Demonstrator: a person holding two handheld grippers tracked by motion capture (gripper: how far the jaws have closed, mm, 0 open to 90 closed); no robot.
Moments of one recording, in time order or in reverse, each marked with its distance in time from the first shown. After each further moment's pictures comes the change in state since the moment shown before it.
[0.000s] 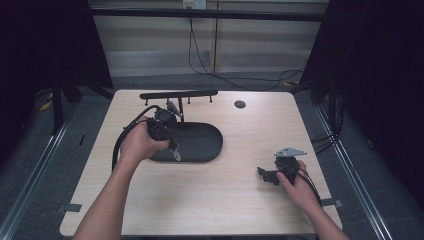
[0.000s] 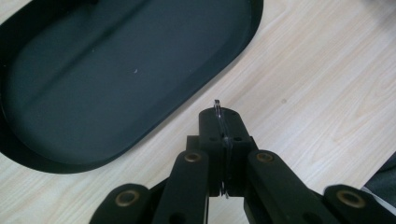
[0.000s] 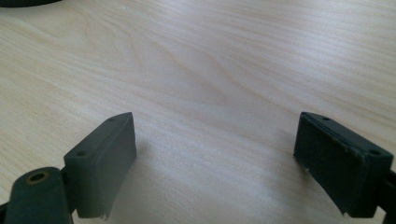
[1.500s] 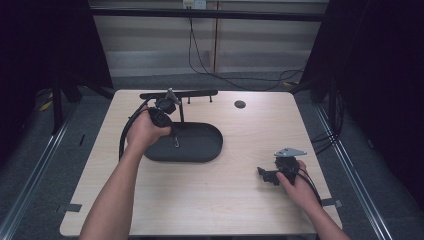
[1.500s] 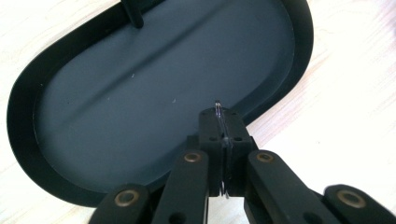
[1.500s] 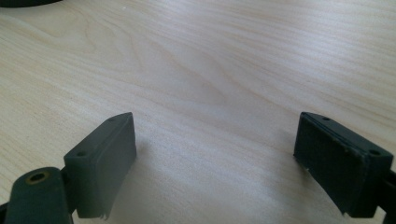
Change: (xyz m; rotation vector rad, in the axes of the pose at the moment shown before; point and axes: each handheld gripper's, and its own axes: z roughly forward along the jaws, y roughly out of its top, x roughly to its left) left arm 0.039 0.029 0.018 -0.015 0.020 -0.102; right arm 0.000 0.000 0.000 -0.001 0.000 0.003
